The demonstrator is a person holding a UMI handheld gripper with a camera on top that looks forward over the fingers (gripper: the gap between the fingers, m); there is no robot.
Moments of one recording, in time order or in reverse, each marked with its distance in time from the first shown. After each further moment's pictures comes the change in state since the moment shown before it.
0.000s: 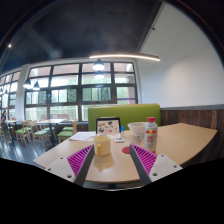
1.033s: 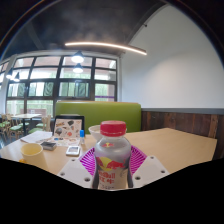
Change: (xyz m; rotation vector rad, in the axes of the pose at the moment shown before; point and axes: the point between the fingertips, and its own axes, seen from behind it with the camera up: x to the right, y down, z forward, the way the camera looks) arm 0.194 0.011 0.228 -0.012 0.229 -0.062
